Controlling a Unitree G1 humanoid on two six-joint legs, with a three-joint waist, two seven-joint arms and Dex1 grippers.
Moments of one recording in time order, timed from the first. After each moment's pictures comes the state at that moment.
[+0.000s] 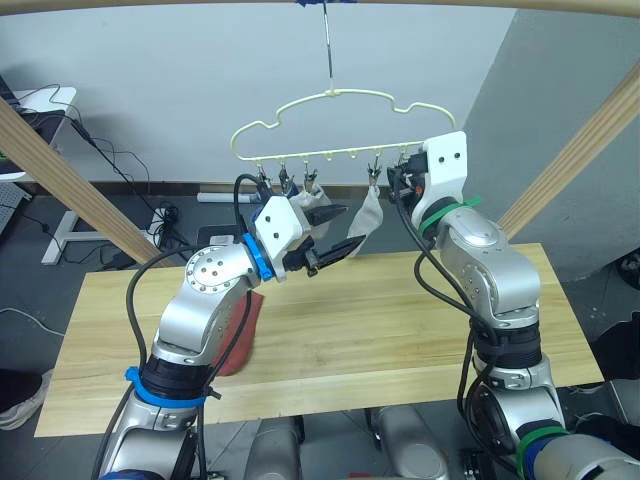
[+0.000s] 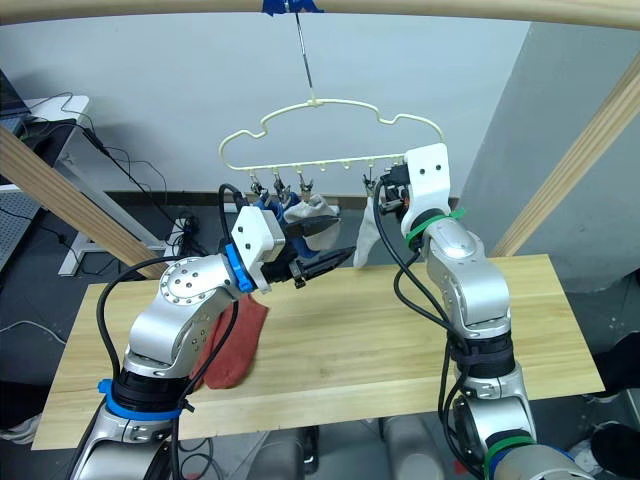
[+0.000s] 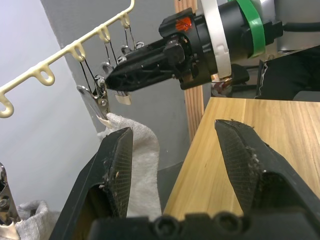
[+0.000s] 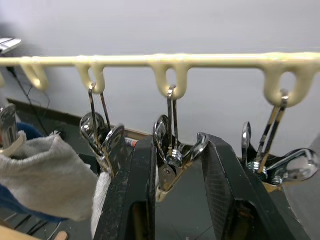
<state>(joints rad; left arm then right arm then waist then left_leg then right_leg) -0.46 0.42 -0.10 -0.24 -0.31 0.32 -0.78 -0.69 -0.10 0.01 -0.24 0.14 0.81 0.09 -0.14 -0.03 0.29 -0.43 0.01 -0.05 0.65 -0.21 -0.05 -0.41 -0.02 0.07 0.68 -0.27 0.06</state>
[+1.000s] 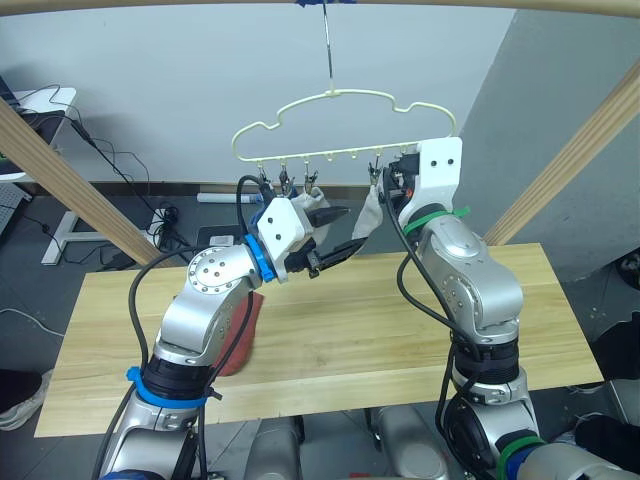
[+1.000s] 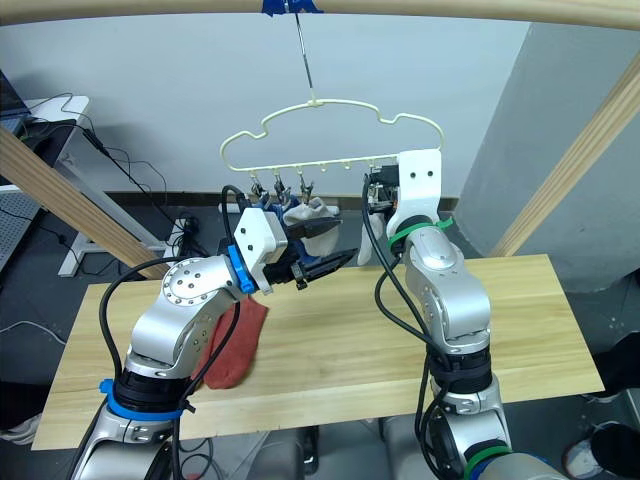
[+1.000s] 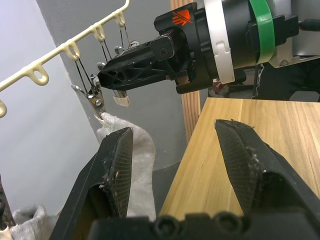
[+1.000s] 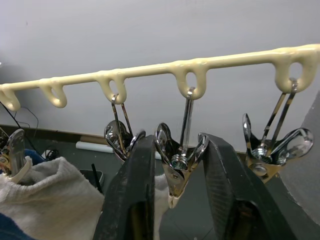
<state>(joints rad) -0.46 0.42 -0.11 -0.24 -0.31 0.32 -0.78 -0.65 0.02 0.03 -0.32 0.10 0.84 -0.06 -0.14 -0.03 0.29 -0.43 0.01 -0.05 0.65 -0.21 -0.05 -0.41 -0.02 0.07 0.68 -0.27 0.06</state>
